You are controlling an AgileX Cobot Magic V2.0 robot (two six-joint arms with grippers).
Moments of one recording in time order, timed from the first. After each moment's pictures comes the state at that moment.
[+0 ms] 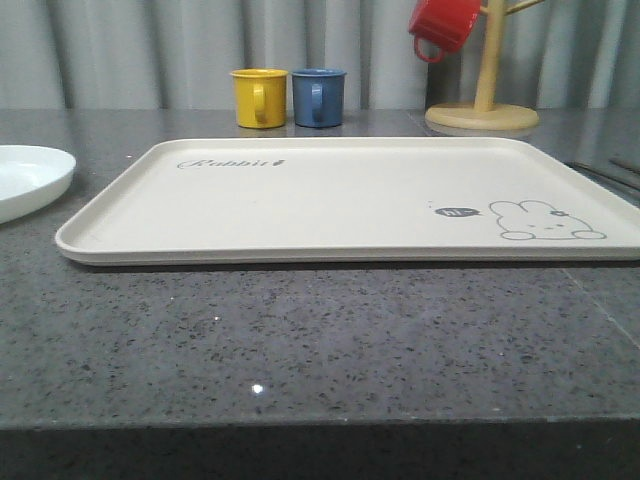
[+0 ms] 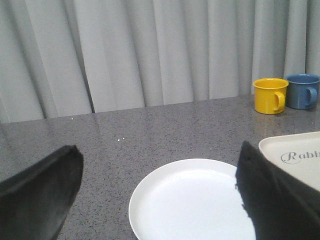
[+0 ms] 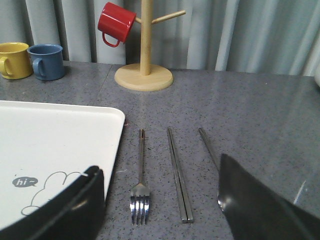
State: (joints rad) left arm -0.01 0.31 -0.40 0.16 0.19 -0.03; right arm -0.01 0.30 -0.44 0.01 0.36 0.00
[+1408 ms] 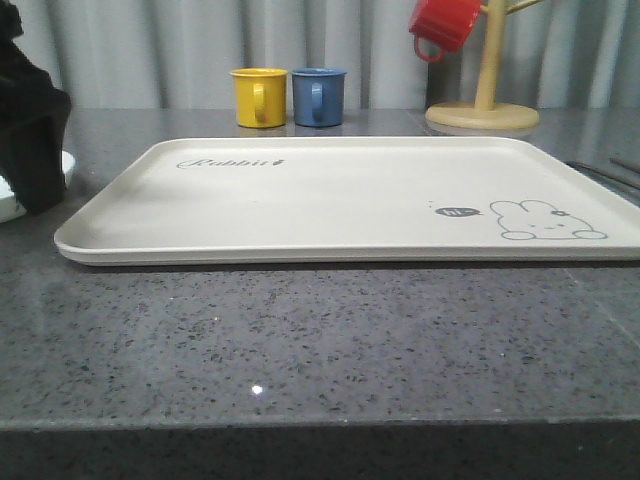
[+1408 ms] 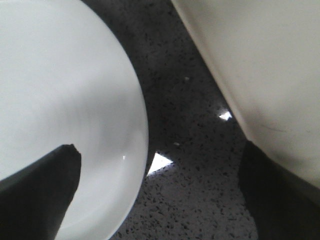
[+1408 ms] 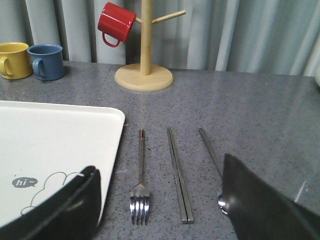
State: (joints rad) left arm -0.37 1.53 -1.19 0.12 1.03 0.10; right arm -0.01 0.30 -0.44 0.01 0.36 0.00
